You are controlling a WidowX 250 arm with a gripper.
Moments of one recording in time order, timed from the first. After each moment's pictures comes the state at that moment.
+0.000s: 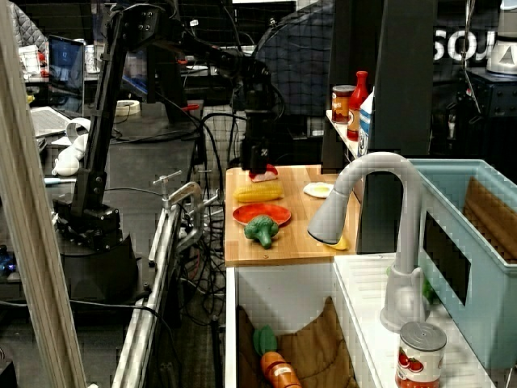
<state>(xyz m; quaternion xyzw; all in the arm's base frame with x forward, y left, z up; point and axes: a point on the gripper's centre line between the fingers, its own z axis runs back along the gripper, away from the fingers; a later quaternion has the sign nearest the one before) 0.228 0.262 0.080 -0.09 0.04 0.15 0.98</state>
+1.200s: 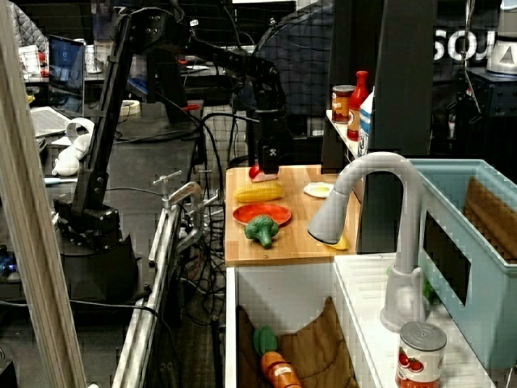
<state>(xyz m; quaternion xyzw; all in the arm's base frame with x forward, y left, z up) 0.252 0.270 0.073 -0.08 -0.01 0.08 0.99</state>
